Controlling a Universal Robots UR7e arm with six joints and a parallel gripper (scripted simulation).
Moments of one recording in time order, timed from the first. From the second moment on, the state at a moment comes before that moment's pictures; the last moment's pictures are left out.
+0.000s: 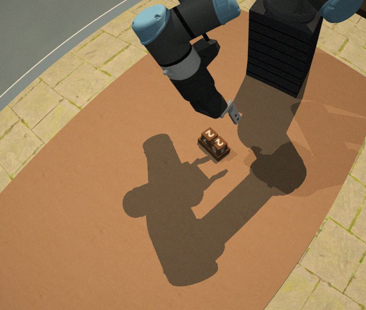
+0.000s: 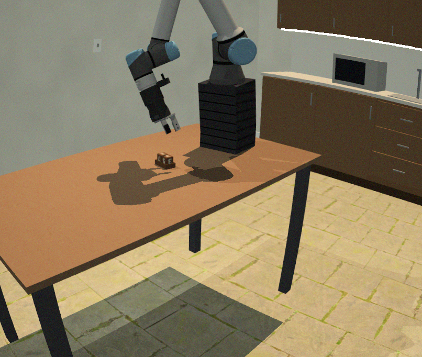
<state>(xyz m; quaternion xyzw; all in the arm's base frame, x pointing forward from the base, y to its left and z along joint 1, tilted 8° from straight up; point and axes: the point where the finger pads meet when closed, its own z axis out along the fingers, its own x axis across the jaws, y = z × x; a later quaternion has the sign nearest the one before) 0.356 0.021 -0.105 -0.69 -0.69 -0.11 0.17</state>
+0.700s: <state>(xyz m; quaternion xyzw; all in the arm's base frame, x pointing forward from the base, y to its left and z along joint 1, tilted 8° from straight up) 0.362 -0.008 -0.094 -0.75 -0.65 -0.06 0.01</state>
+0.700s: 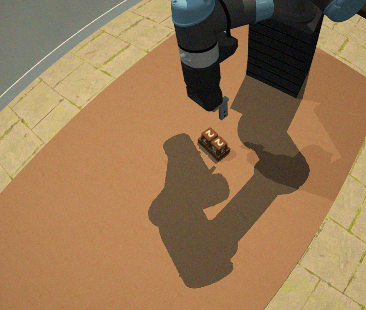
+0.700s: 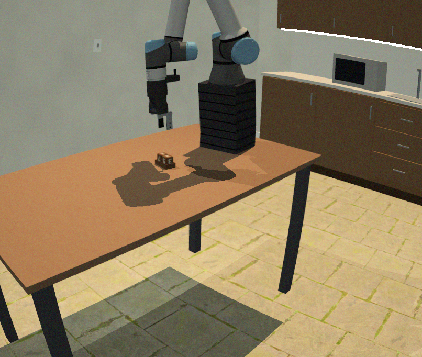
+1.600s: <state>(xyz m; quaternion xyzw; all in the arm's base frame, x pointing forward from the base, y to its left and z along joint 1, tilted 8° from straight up) 0.364 -0.015 -0.086 -0.77 -0.64 -0.06 -0.04</state>
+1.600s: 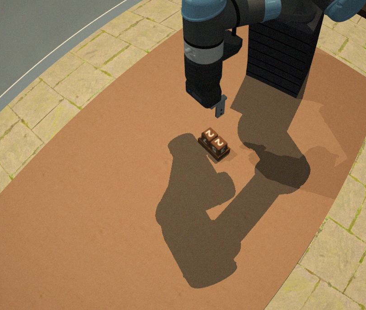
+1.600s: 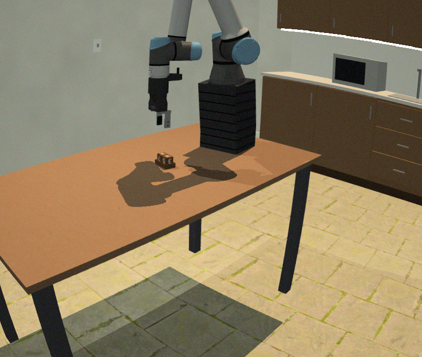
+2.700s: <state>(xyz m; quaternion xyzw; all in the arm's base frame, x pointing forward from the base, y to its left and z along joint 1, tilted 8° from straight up) 0.362 -0.018 -0.100 -0.61 -0.79 -0.05 -0.05</state>
